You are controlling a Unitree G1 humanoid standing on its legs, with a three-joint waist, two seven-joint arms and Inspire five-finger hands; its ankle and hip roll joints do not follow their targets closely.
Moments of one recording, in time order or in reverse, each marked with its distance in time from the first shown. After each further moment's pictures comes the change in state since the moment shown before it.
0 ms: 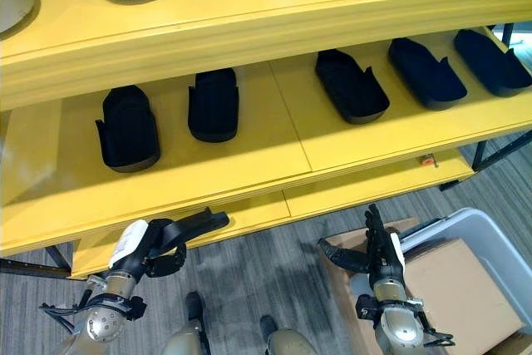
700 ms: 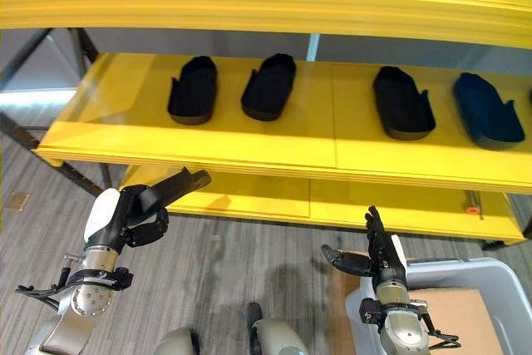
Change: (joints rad) left arm -0.079 -0.002 0.163 -0.019 -0.005 0.036 0.034; right arm 0.049 -0.016 0.007 0.009 0.002 0.000 0.001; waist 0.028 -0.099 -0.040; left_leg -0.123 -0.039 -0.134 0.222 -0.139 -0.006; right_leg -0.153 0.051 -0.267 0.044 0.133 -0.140
